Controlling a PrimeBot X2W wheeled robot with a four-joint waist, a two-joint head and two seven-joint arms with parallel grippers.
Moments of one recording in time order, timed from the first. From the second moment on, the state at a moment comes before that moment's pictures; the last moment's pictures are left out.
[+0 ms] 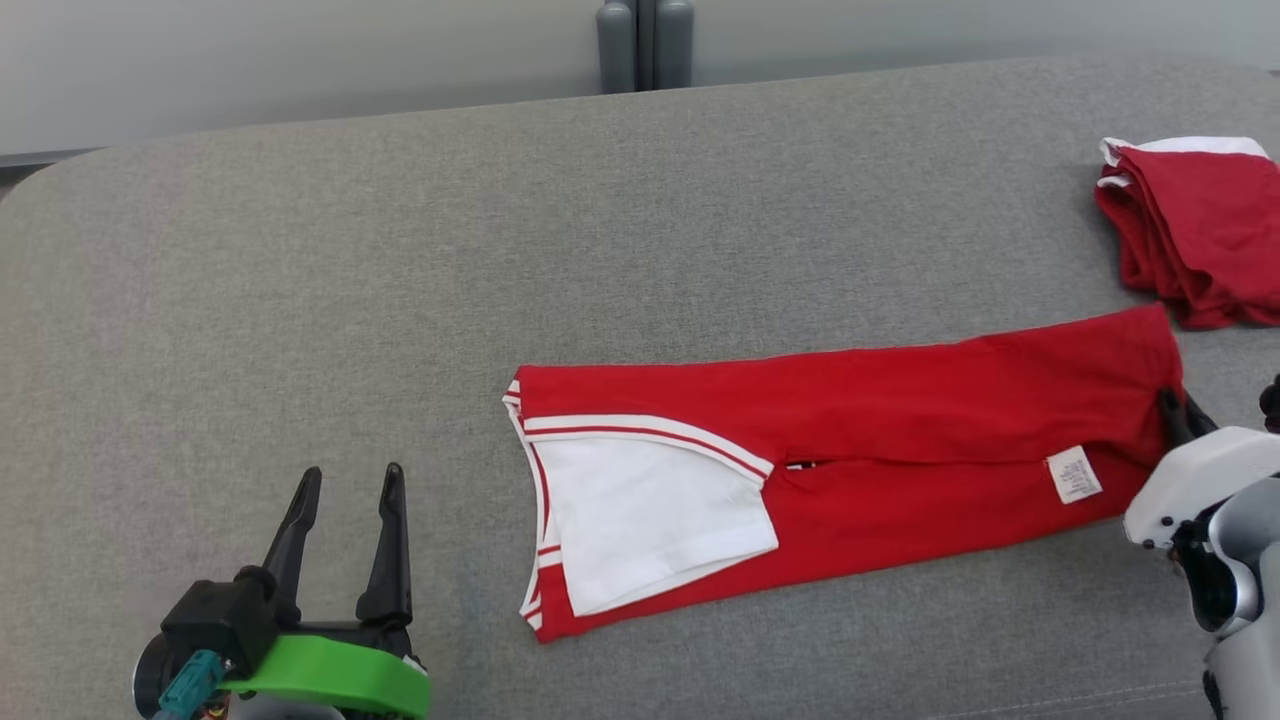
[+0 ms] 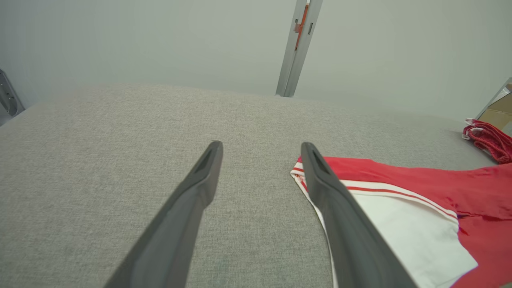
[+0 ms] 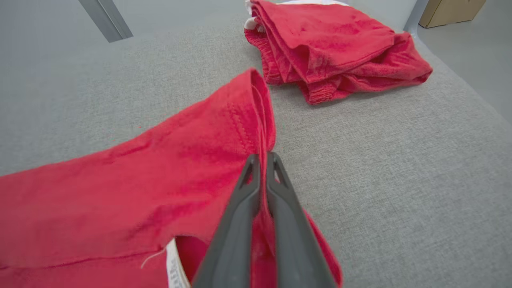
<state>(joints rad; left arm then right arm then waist) -0.01 0.30 -0.36 0.03 -0.55 0.14 -0.26 -0.29 -0.23 -0.24 0.48 0.24 0.13 0.13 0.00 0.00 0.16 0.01</state>
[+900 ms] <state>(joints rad) -0.04 0.29 -0.39 0.06 -0.54 0.12 -0.26 -0.22 -0.09 0.35 0.04 0.54 0.13 0.30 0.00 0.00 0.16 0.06</state>
